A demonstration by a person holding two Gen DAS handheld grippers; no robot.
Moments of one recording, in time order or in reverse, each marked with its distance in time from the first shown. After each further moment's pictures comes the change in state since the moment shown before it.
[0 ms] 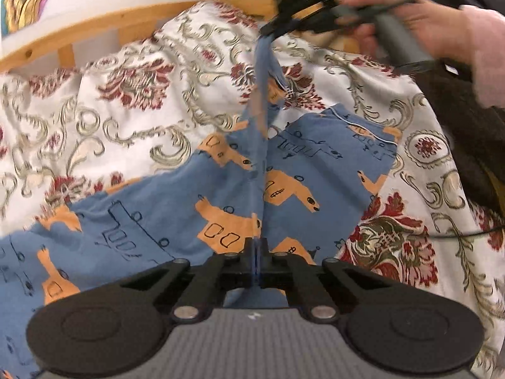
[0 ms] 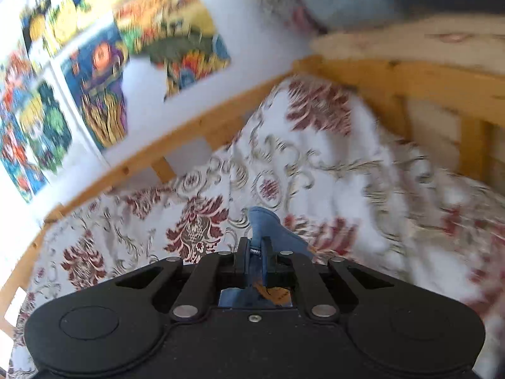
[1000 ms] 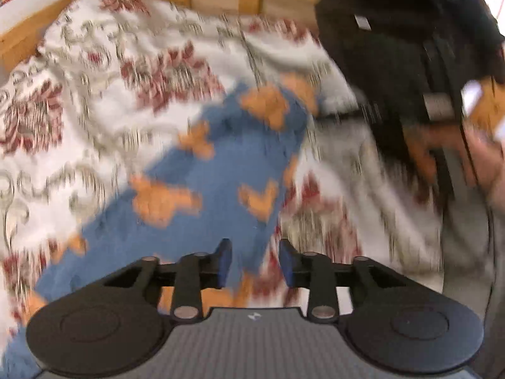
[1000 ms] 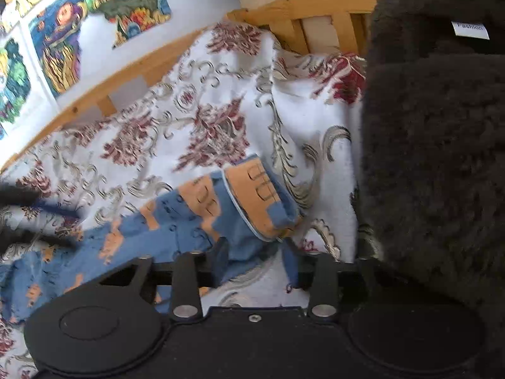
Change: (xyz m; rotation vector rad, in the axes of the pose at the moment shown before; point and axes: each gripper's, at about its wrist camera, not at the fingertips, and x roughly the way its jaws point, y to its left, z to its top) left arm 0.007 -0.031 0.088 0.248 0.222 -0.301; right arm -0.075 -0.059 -0.150 -0.001 0.097 -0.209
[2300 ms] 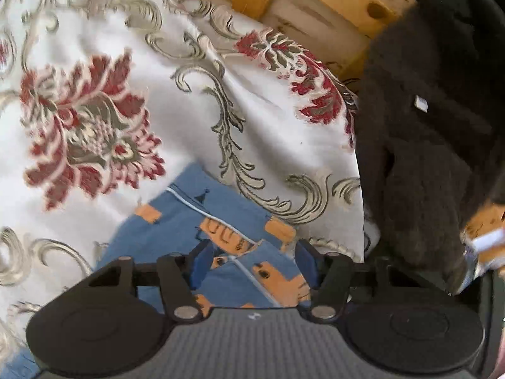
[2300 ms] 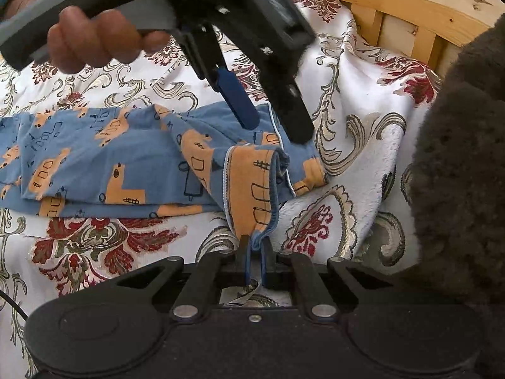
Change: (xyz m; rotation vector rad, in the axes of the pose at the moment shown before) left arm 0.153 0.028 0.165 -0.217 0.168 -0.257; right arm 0.012 0.025 -0.027 -0.451 0.187 -0.061
